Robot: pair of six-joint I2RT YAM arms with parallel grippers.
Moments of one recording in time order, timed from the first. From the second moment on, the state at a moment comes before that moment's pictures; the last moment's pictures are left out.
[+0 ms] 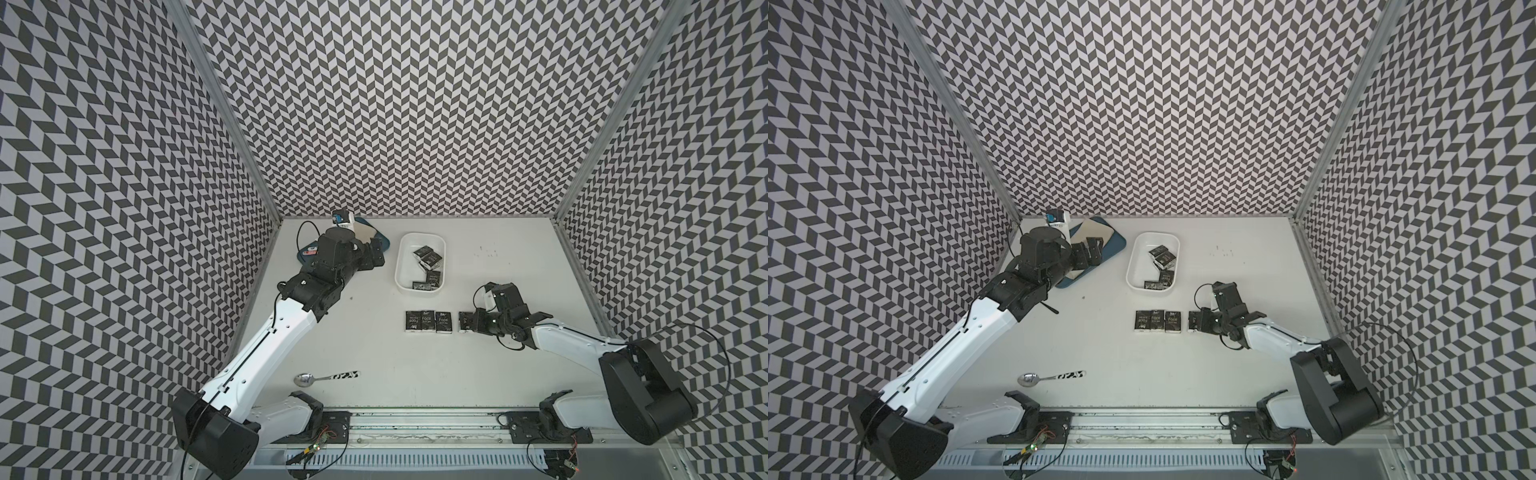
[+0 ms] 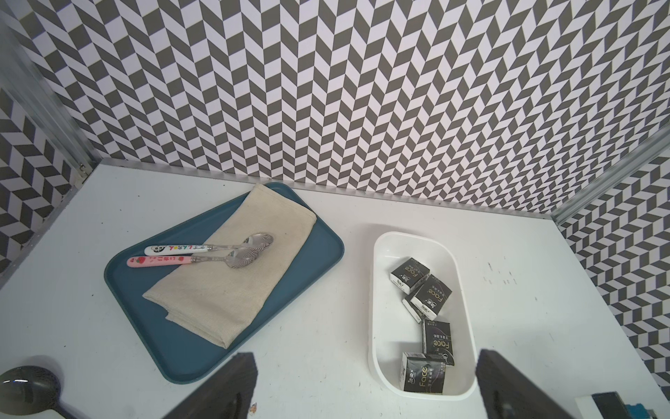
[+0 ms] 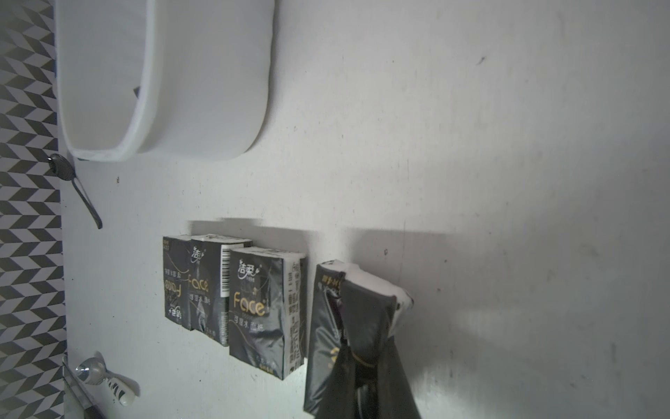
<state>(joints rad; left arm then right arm) -0.47 1.19 1.18 -0.42 -0.21 -0.39 0.40 1.39 0.55 -0.10 -0.29 0.57</state>
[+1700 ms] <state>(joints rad) -0.47 1.19 1.18 -0.42 -0.20 -0.41 0.42 1.44 0.65 -0.18 -0.21 0.50</state>
